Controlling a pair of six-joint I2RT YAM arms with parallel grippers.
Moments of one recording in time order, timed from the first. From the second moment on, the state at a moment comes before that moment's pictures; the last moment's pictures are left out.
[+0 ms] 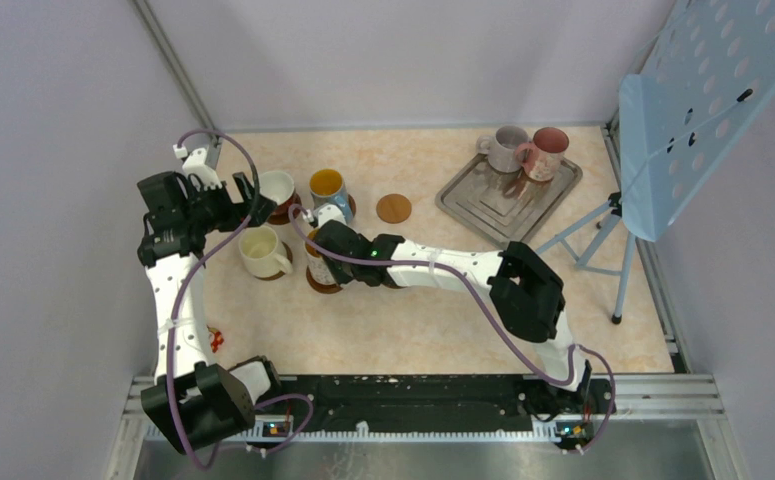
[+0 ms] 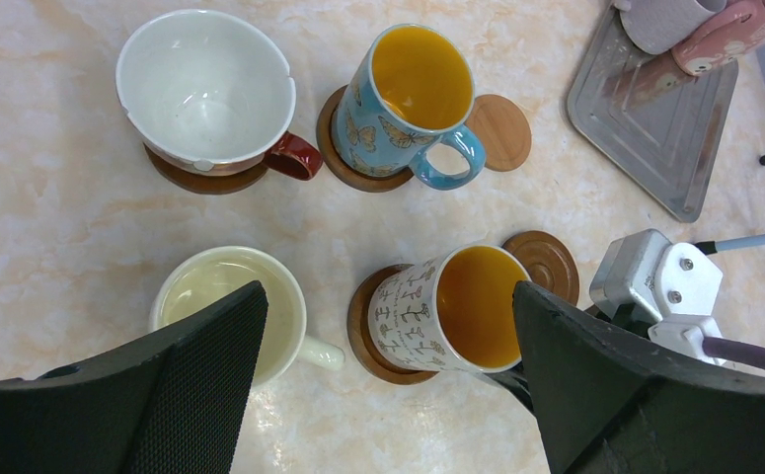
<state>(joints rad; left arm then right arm) 0.37 1.11 1.09 -0.55 0.69 -0.05 1.14 2.06 1.66 -0.40 0.29 0.36</state>
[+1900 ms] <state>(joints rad) 0.38 1.11 1.09 -0.55 0.77 0.00 0.98 1.79 1.60 -0.31 -0.07 0.13</state>
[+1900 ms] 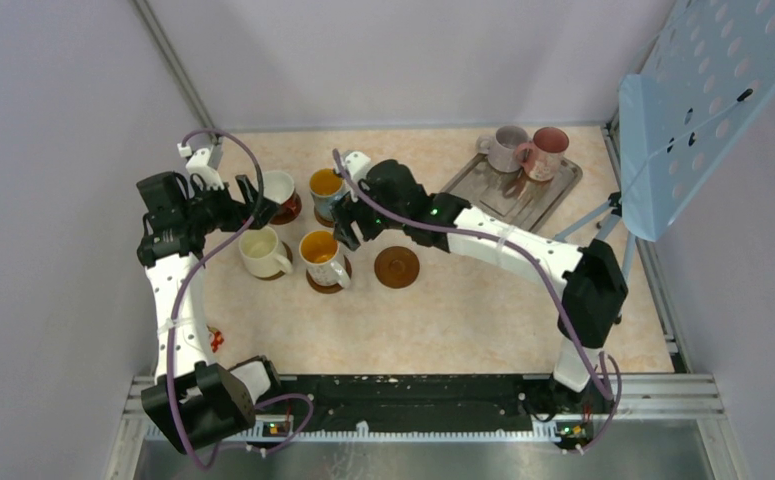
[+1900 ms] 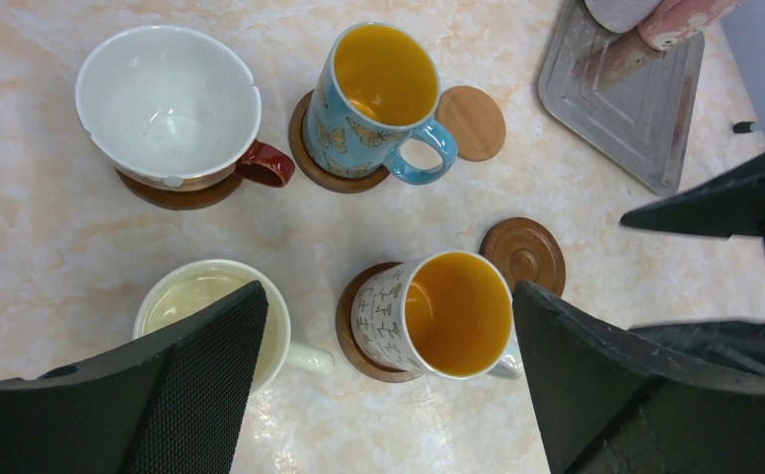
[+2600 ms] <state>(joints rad) 0.38 1.11 1.09 -0.55 0.80 0.02 0.39 1.74 1.45 -0.30 0.32 0.29</state>
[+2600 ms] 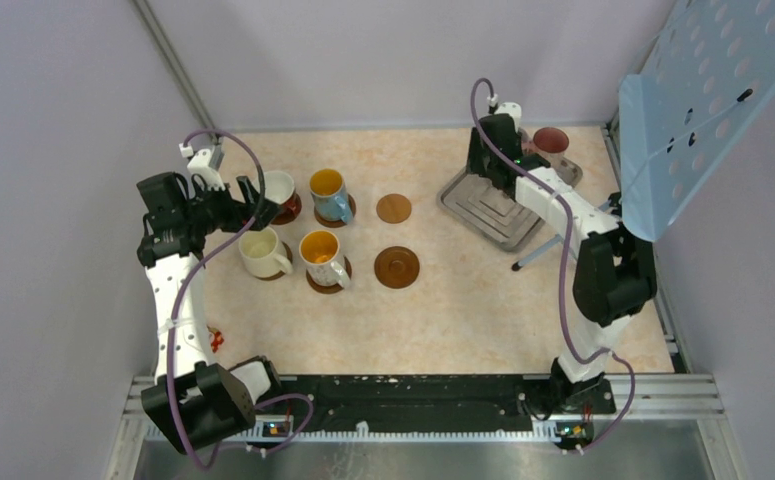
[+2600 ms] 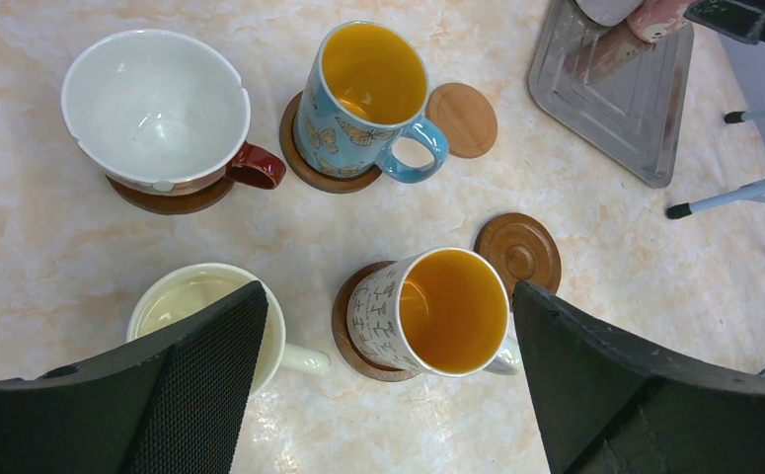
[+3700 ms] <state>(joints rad) 0.38 1.11 1.08 -0.55 0.79 0.01 0.20 2.17 1.85 -0.43 0.59 0.55</state>
